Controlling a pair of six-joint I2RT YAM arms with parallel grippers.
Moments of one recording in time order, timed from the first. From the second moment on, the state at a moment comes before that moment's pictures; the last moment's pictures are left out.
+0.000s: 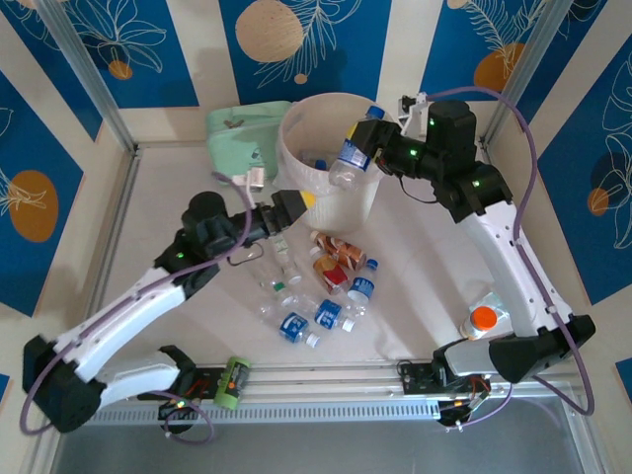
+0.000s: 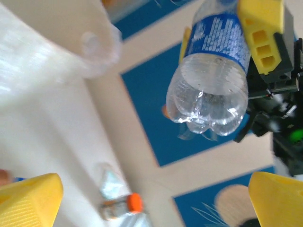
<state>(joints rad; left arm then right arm) -0.66 1.04 0.93 0.07 0.38 -1.02 0.37 1.36 1.65 -0.60 -0.45 0.87</state>
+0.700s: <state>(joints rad) -0.46 0.91 0.94 -0.68 -0.03 -0.80 0.29 1.92 2.22 -0.82 -0.47 0.87</state>
